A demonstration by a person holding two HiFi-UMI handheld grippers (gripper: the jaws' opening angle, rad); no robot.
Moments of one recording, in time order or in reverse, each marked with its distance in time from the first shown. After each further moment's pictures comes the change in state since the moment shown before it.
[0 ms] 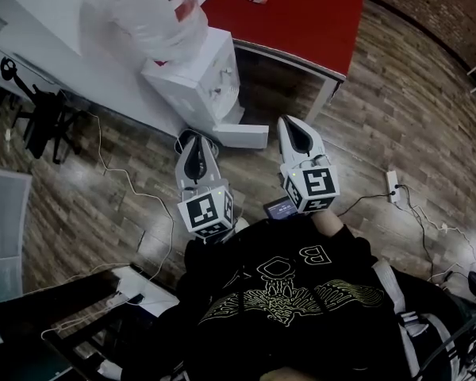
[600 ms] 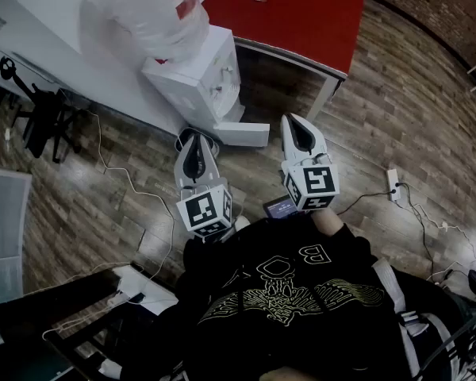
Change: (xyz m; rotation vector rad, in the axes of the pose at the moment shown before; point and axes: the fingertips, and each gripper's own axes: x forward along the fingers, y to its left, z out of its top) left arm 0.002 0.008 0.000 0.011 -0.007 -0.007; right arm 0.003 -0.005 -0.004 -0.011 0.018 -0.056
